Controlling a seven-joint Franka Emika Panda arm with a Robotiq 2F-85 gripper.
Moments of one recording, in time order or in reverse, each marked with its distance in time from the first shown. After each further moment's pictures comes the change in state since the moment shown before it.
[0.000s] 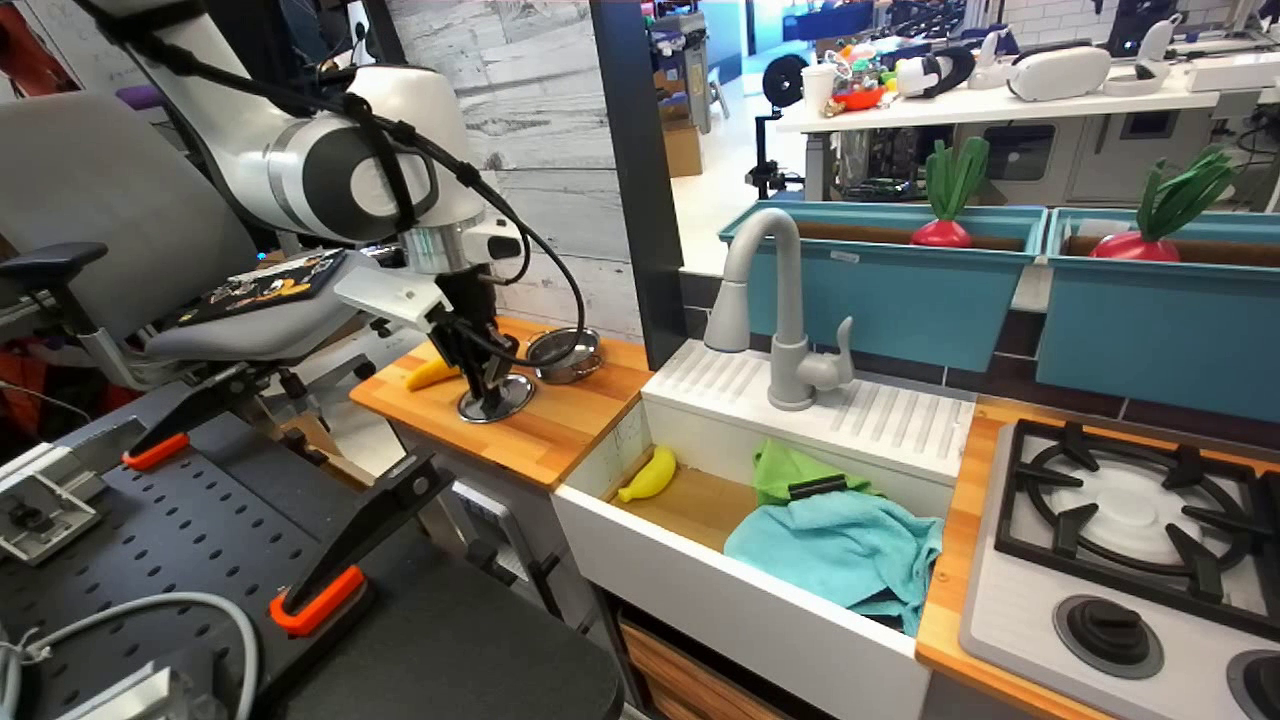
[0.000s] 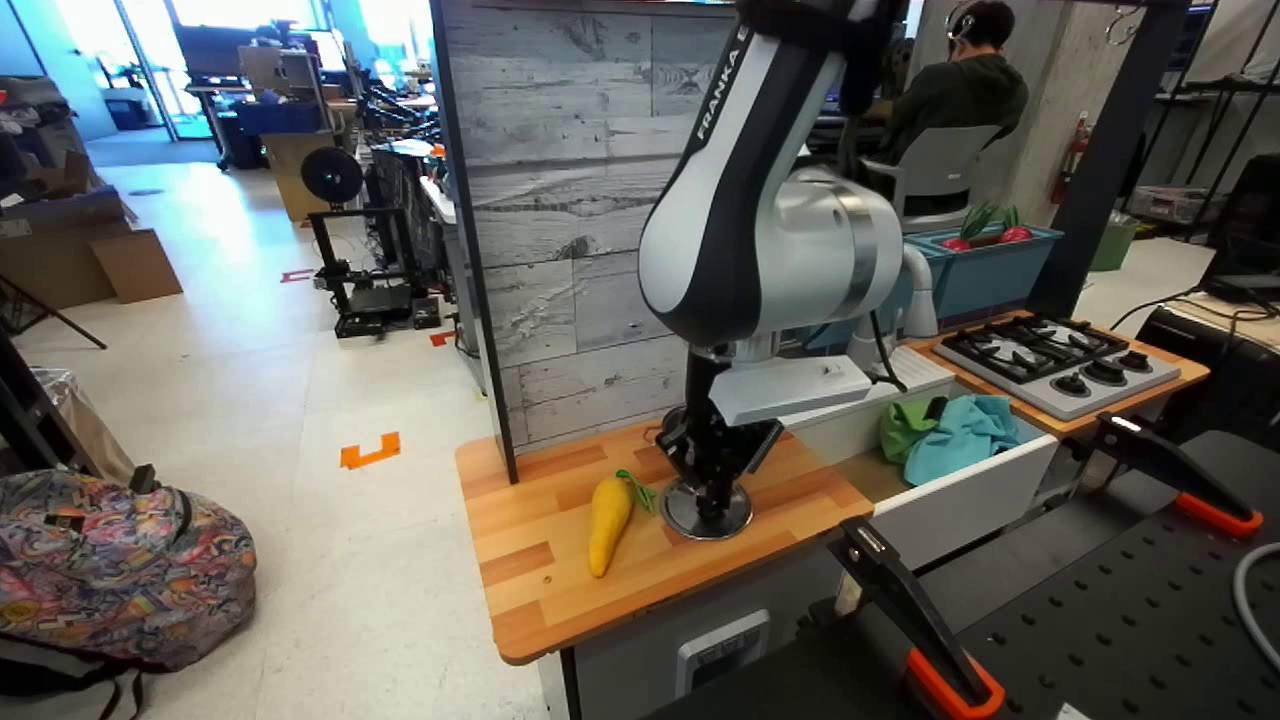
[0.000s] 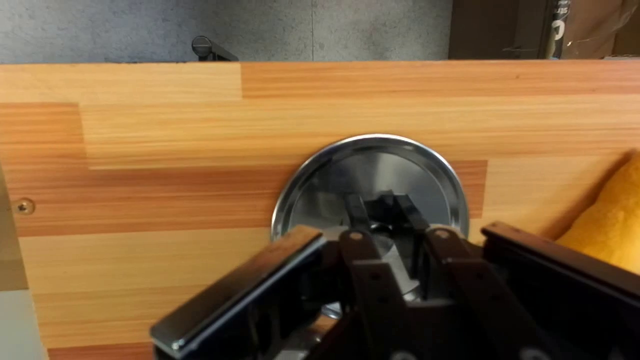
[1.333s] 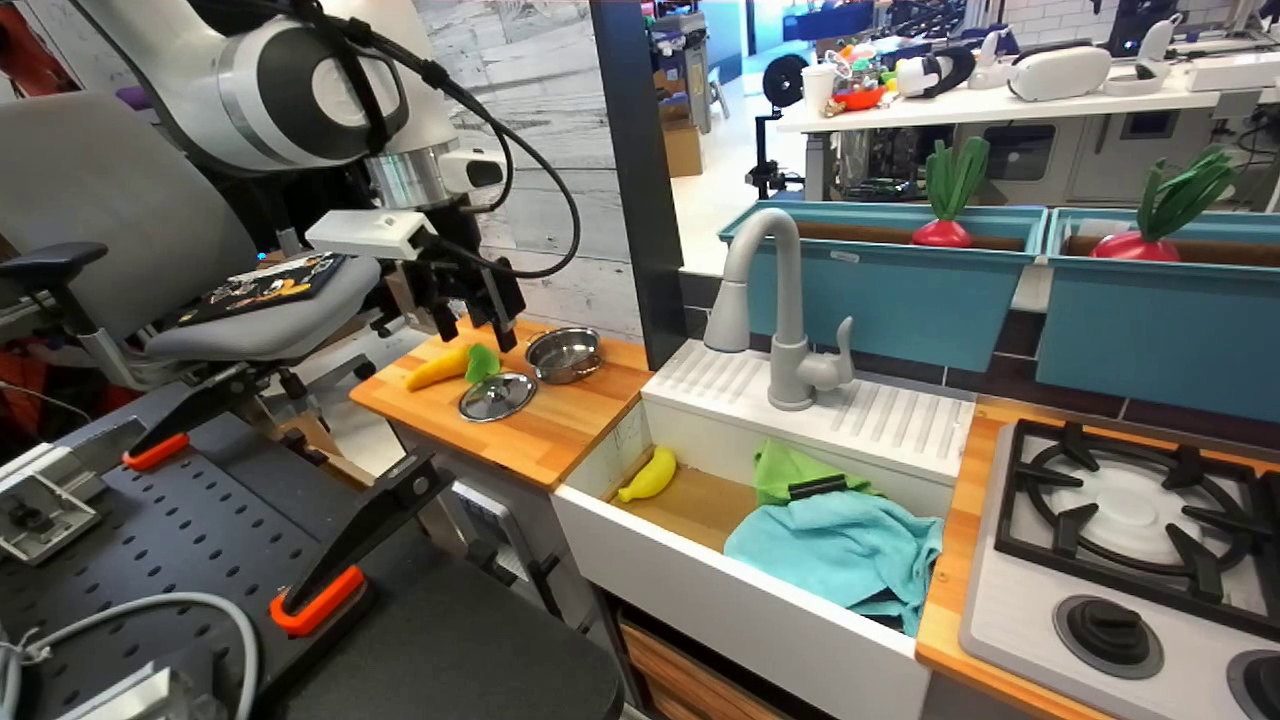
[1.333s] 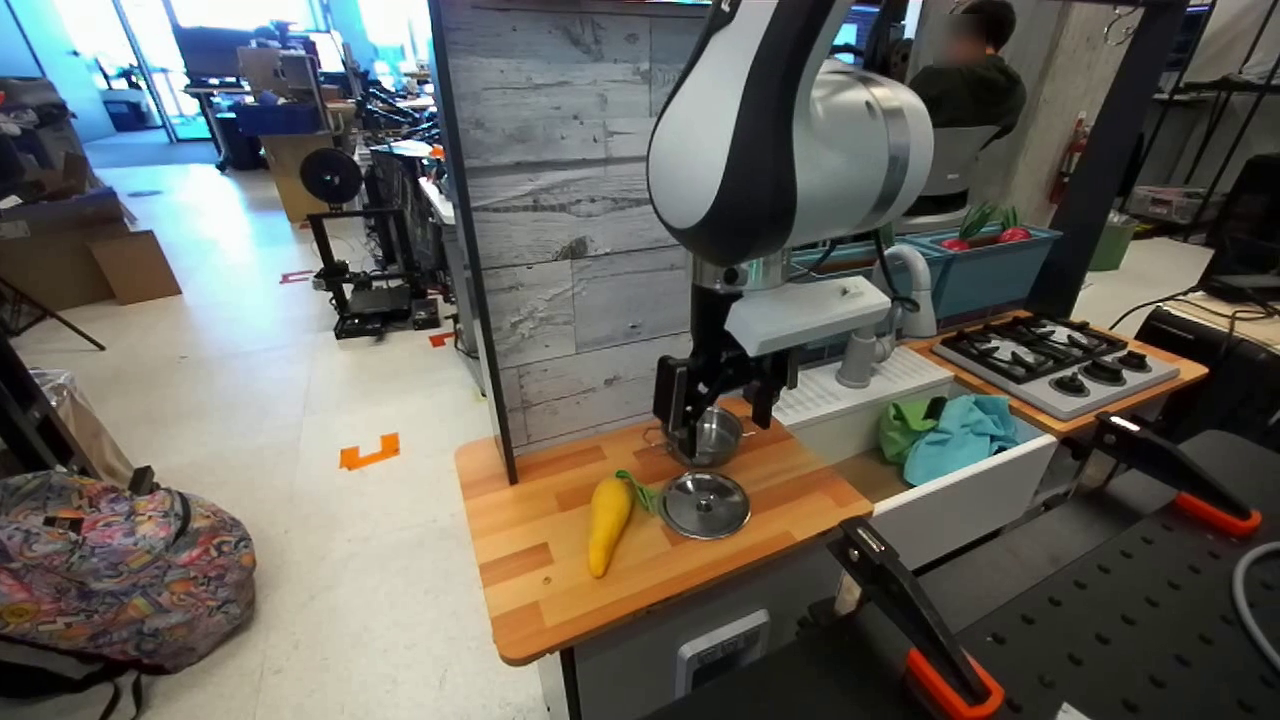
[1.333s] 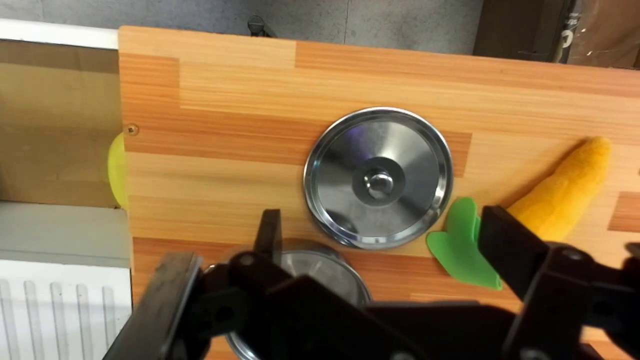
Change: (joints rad) arm 0.052 -0.172 -0.058 -0.106 -0.087 -0.031 0.008
